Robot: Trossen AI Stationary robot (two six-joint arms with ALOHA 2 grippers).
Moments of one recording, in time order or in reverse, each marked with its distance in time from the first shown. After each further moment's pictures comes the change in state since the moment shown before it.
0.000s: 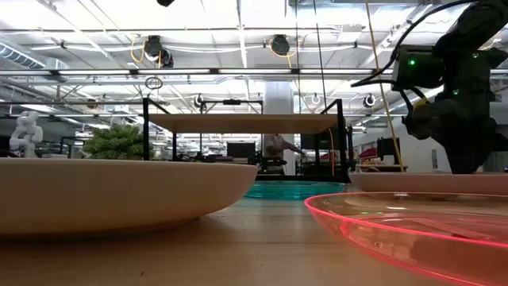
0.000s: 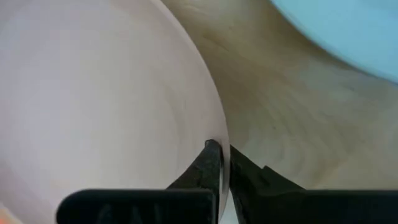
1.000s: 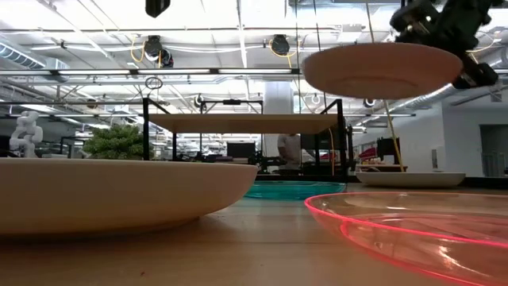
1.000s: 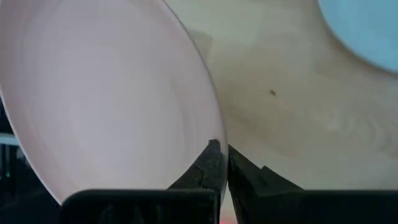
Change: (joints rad) left arm 0.000 0.000 0.000 -0.100 -0.163 -0.088; right arm 0.214 -0.184 0.357 -0.129 0.111 0.385
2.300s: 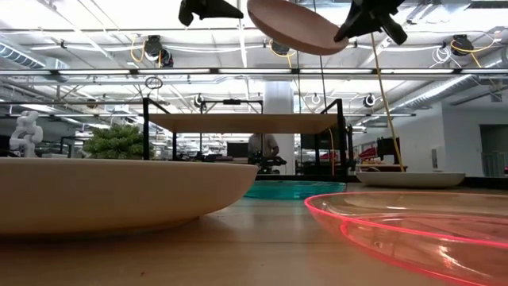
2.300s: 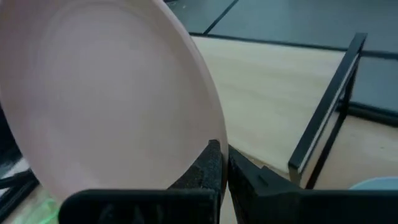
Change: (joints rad) left arm -0.016 0.269 0.000 0.492 -0.499 0.234; right arm 0.020 0.187 0.269 0.332 0.598 -0.426
